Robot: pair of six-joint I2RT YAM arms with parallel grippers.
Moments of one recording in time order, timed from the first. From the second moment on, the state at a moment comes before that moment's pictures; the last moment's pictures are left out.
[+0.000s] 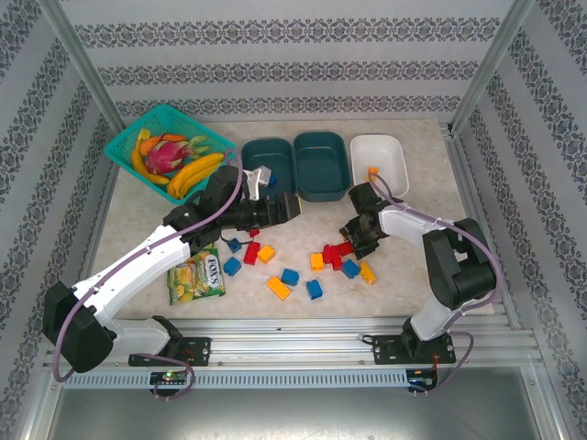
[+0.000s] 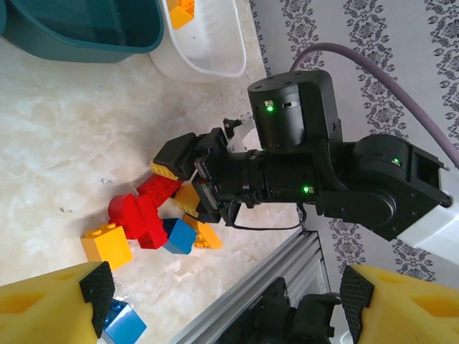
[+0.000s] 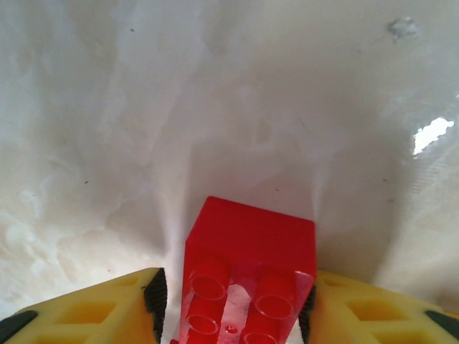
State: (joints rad) left arm -0.63 1.27 1.09 -0.36 0.39 -0.85; right arm 0.34 1.67 0.92 -0.62 -0.16 1.41
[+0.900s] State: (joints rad) left arm -0.45 1.45 1.39 -0.43 0.30 -0.87; right arm 0.40 1.98 1.73 -0.74 -0.03 0.87
